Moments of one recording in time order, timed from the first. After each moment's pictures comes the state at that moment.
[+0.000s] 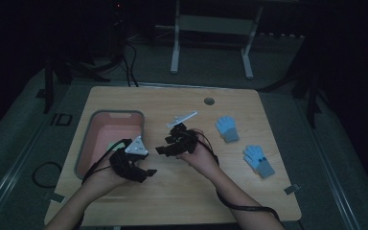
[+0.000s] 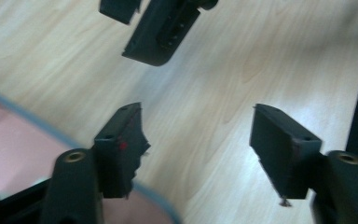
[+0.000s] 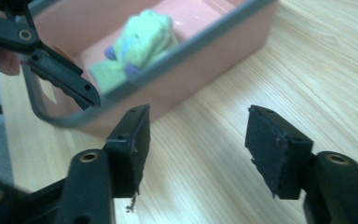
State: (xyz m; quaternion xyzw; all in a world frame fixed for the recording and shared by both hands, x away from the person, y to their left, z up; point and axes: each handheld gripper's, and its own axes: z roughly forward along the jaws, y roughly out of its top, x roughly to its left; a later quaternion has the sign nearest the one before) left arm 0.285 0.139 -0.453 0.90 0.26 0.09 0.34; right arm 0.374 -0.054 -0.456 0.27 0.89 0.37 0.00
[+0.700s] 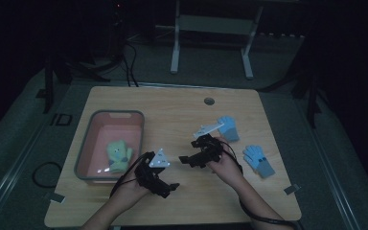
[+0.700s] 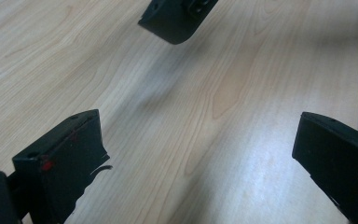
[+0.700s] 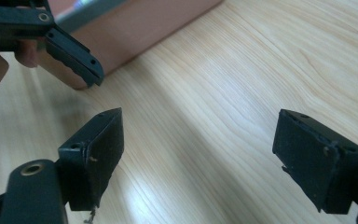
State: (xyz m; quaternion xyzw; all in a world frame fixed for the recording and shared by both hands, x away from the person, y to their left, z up) left arm 0.277 0.083 -0.501 0.88 0.25 0.10 0.39; right arm 0.365 -0.130 -0.480 0.28 0.88 0.38 0.03
